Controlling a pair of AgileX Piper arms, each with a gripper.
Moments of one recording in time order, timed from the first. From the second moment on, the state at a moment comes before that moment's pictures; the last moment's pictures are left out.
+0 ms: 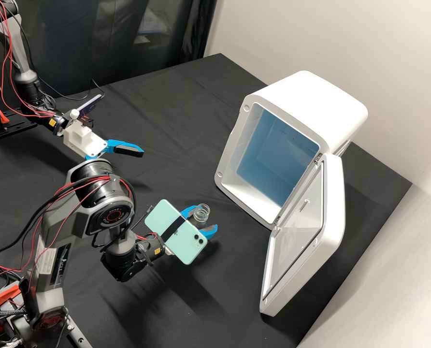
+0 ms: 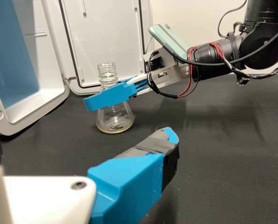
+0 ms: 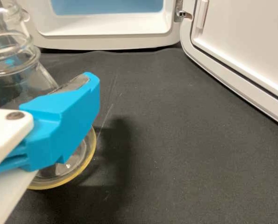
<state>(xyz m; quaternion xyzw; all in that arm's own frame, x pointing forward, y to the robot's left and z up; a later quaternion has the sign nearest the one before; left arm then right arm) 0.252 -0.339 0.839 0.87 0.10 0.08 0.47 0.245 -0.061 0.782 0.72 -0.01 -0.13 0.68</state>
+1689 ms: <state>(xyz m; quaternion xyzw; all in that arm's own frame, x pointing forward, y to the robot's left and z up) 0.252 -0.339 0.839 0.87 0.10 0.08 0.47 0.364 -0.027 0.867 0.76 -0.09 0.00 0.65</state>
